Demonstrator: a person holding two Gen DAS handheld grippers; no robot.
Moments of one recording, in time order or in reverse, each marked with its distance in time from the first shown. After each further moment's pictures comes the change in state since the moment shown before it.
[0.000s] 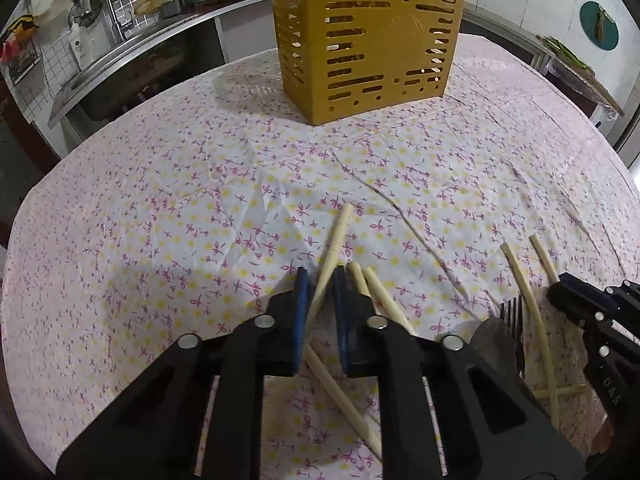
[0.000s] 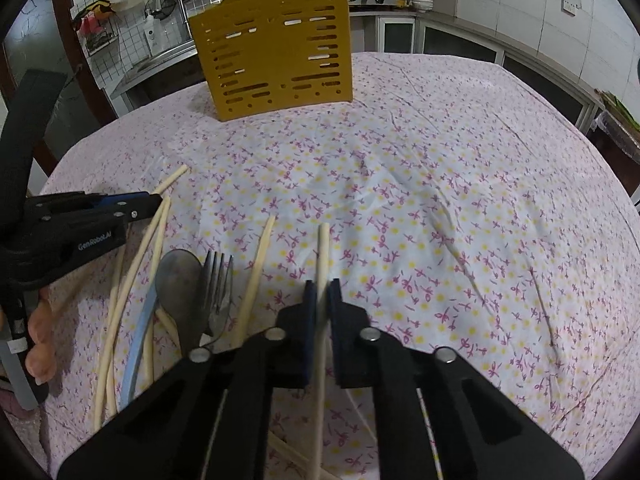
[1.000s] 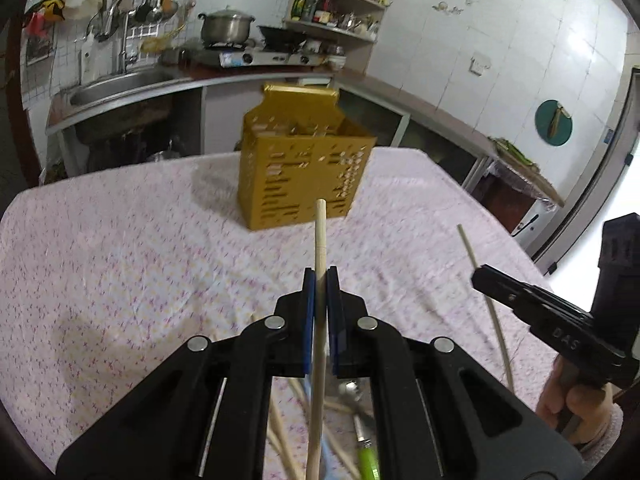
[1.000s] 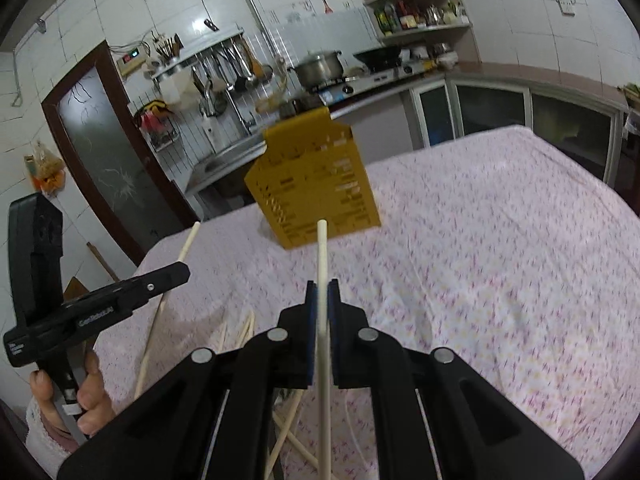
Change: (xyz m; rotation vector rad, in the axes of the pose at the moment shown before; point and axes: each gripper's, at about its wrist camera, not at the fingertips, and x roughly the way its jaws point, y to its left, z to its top) left arm -0.131 -0.015 0.003 -0.161 -0.312 -0.239; right arm -0.087 -0.047 0.045 0.087 -0.302 0.304
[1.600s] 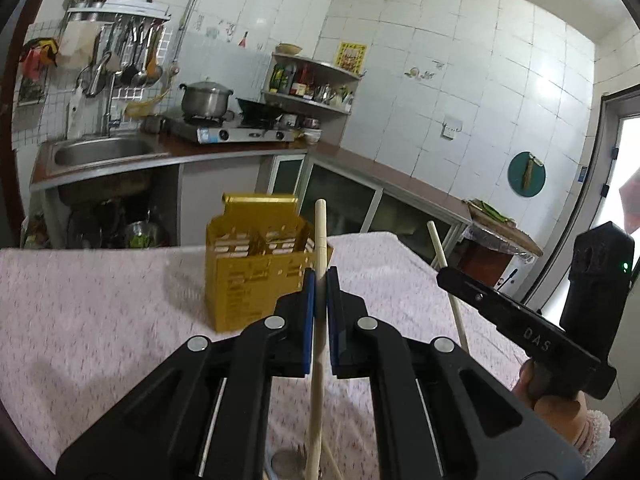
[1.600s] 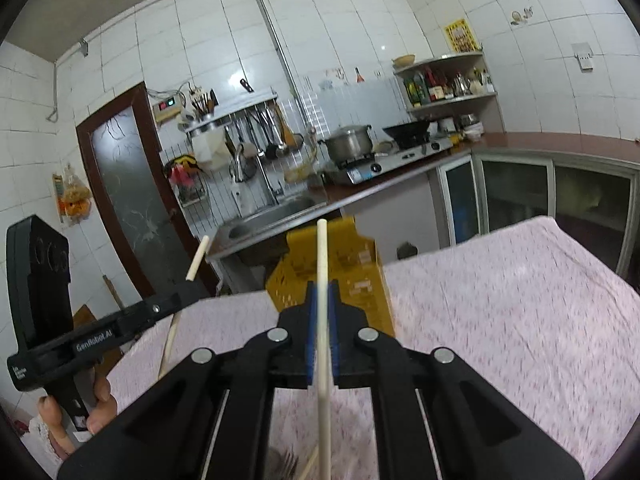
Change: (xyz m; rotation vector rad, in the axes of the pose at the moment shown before) left arm -0.020 -0.023 0.054 0.017 -0.271 -0.086; right arm -0.014 0.000 0.073 -0.075 -0.250 0.098
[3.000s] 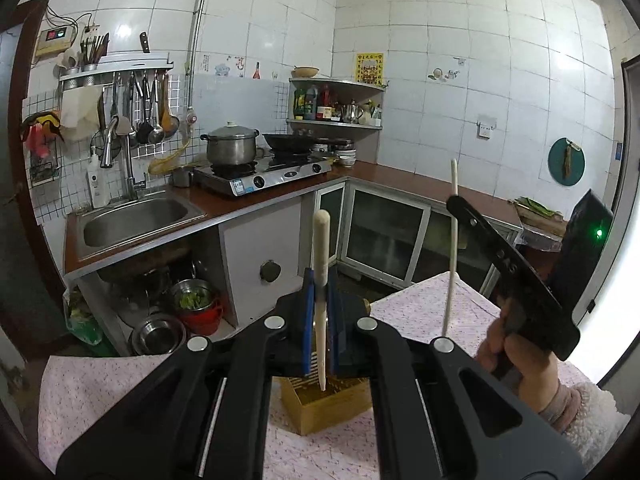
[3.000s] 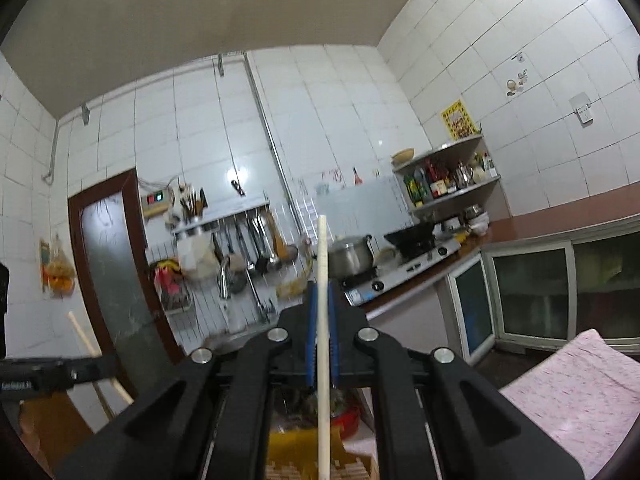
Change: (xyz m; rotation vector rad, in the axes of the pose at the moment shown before) left arm 0.051 0.035 0.136 0.143 -0.035 0.170; right arm 0.131 -0.014 0.115 0.011 -0.409 0.004
